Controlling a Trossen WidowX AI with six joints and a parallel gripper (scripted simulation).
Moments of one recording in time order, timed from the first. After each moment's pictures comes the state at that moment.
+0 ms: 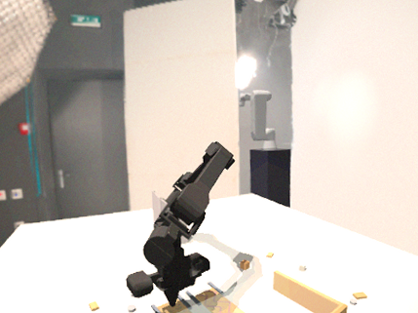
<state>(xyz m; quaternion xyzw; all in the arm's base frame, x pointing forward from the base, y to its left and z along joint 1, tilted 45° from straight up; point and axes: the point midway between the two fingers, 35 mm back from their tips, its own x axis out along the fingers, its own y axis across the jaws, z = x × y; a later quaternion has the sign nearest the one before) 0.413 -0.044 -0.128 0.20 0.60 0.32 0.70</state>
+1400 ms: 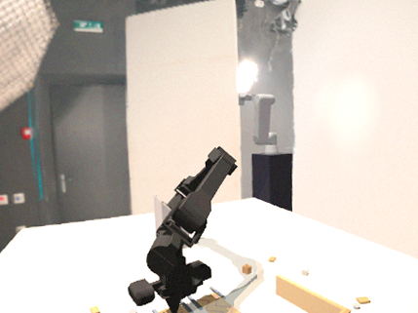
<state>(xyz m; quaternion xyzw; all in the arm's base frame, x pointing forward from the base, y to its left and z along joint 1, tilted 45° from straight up) 0.410 -0.035 -0.137 0.20 0.61 0.32 0.70</state>
